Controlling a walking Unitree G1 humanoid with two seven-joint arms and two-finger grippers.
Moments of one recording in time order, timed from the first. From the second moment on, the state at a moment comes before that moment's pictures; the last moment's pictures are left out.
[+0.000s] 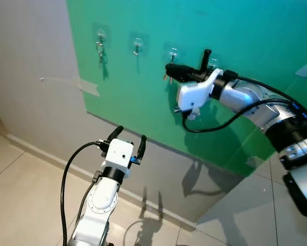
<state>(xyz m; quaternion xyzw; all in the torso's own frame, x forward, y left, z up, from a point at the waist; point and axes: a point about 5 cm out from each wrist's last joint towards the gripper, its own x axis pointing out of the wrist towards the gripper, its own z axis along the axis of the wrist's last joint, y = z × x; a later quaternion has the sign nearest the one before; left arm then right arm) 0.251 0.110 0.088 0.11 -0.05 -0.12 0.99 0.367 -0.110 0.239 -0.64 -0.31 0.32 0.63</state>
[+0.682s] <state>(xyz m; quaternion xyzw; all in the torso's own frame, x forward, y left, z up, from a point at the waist) 0.252 0.112 0.087 0.11 -0.05 -0.12 0.99 0.365 -0.099 0.235 -0.61 -0.33 0.33 0.65</state>
